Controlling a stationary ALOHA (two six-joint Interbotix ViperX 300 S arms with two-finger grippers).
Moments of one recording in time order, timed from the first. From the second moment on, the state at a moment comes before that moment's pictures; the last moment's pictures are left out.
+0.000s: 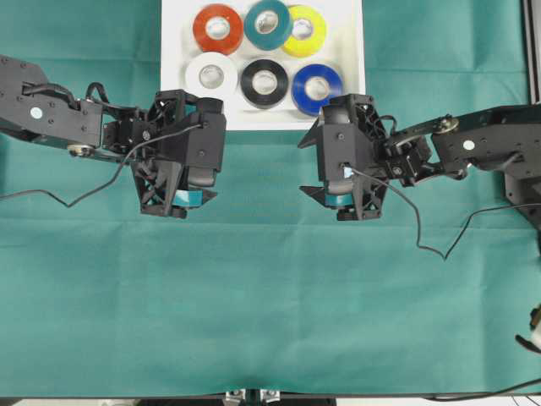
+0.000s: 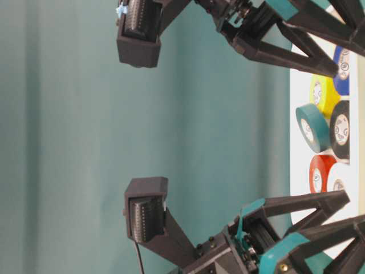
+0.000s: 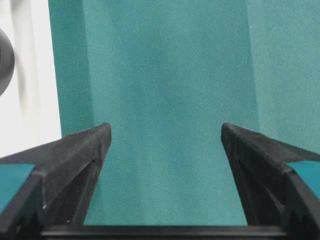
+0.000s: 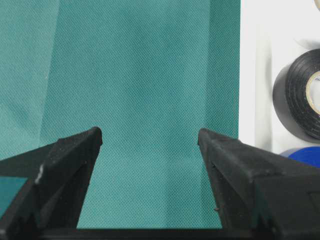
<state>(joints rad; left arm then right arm) -0.02 0.00 0.66 -0.02 0.23 0.12 0.07 -0.08 0.78 -0.67 0.12 0.75</state>
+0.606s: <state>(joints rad) -0.02 -0.19 0.77 -0.02 0.30 0.12 0.07 -0.22 0.83 -0.67 0.17 0.75</state>
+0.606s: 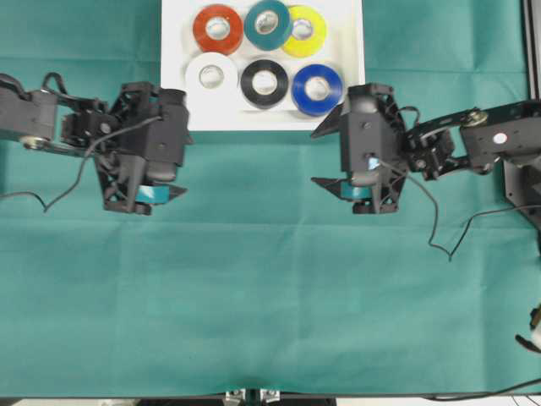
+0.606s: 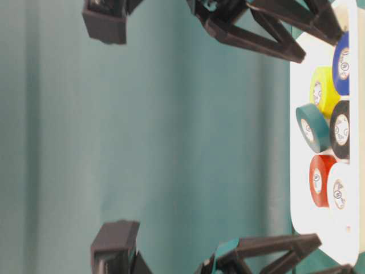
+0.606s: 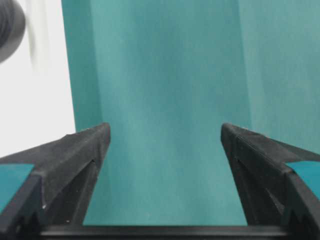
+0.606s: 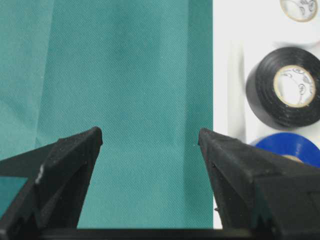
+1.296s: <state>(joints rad) 0.00 -0.40 0.93 -0.02 0.29 0.12 0.07 -0.50 0.99 -0.67 0.17 0.76</state>
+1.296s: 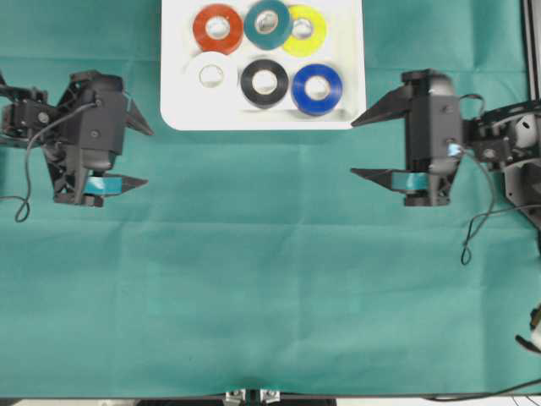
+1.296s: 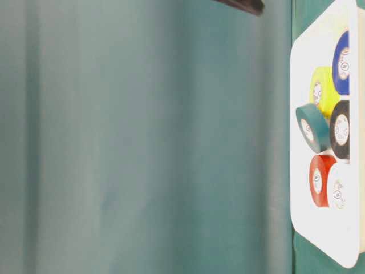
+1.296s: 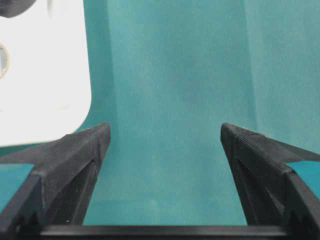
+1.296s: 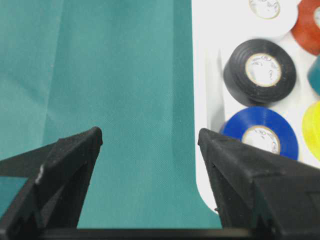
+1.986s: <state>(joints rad) 0.02 -0.60 1.06 -0.02 0.22 0.12 0.05 -0.83 1.16 -0.67 0.17 0.76</state>
